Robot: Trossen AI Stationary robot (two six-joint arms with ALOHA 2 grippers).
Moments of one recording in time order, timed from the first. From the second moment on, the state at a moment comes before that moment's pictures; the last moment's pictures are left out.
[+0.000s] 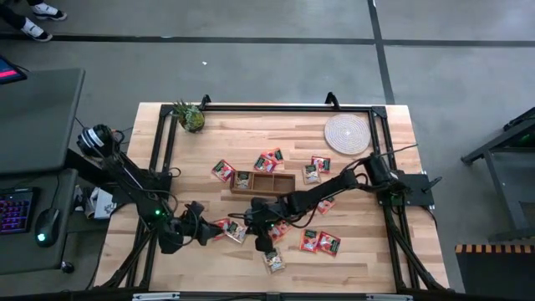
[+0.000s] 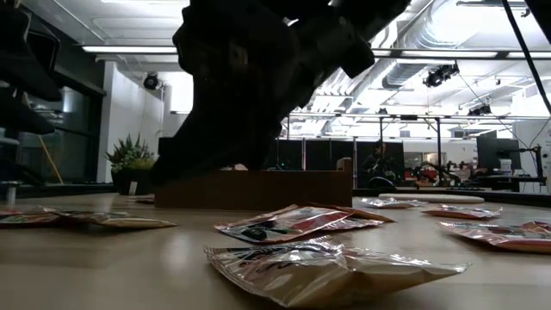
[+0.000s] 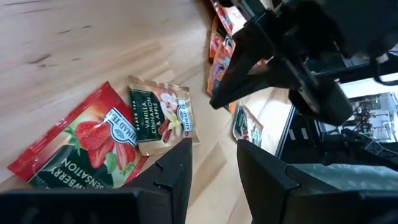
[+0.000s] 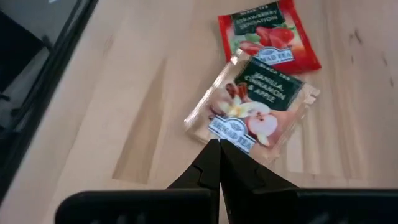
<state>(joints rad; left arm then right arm) -0.92 1.33 0.46 0.16 -0.77 -1.74 0.26 2.19 1.44 0.05 -0.12 0.29</state>
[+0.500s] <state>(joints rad) -0.92 1.33 0.46 0.15 -0.76 -1.75 0.26 2.22 1.47 0.09 -0.10 0.25</state>
